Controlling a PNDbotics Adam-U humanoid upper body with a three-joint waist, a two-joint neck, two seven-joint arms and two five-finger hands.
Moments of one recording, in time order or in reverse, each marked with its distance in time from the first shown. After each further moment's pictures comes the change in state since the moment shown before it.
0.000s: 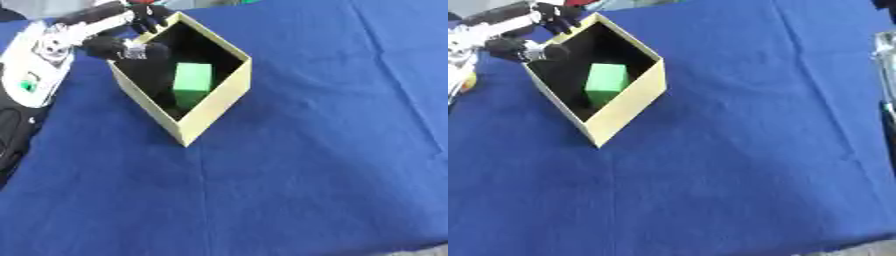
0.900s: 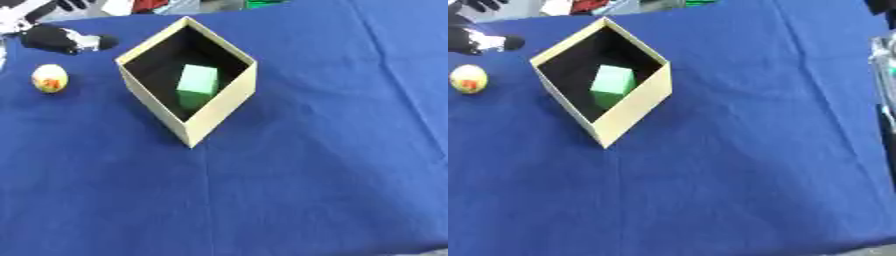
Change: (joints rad) left arm 0.106 0.181 0.138 -0.016 -0.076 0.106 0.085; right arm 0.025 -0.001 -0.008 0.000 0.004 0.003 -0.010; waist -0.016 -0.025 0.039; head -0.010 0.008
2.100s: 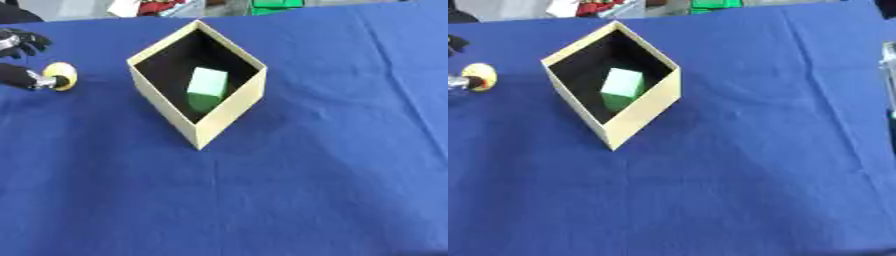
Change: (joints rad) left arm 0.024 0.038 0.045 0.216 -0.170 -0.005 -0.102; right arm -0.001 0.000 -0.005 0.006 0.004 0.004 -0.007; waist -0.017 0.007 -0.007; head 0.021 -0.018
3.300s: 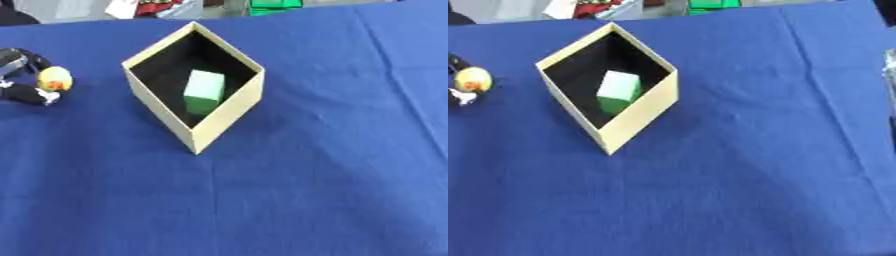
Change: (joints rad) left arm -0.007 -0.033 0.006 0.084 -0.130 0.027 0.123; right arm -0.004 0.000 -0.006 0.000 -0.005 0.003 -0.003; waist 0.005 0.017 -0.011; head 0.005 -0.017
